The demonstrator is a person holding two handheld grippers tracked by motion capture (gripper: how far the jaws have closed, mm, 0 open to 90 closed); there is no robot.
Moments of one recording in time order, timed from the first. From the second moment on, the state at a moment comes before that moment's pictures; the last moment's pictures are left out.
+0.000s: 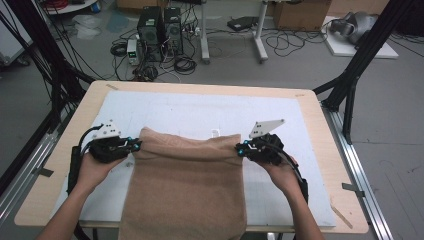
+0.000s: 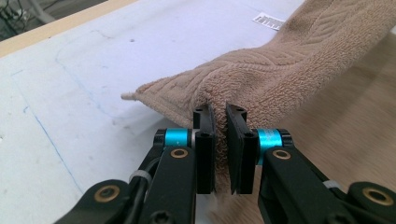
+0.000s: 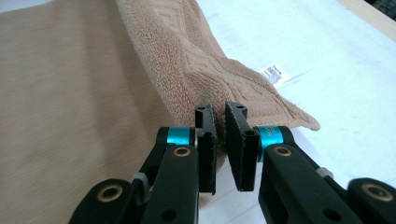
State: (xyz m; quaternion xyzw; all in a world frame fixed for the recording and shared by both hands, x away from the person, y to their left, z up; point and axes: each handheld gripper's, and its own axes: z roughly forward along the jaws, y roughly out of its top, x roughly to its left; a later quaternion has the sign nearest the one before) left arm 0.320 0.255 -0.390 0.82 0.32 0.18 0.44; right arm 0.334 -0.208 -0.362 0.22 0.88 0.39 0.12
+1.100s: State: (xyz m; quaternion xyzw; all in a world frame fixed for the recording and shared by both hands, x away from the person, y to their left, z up) left arm 0.282 0.268 -0.401 0.81 0.33 0.19 0.45; right arm 0.314 -0.207 -0.400 0.26 0.88 0.40 0.08
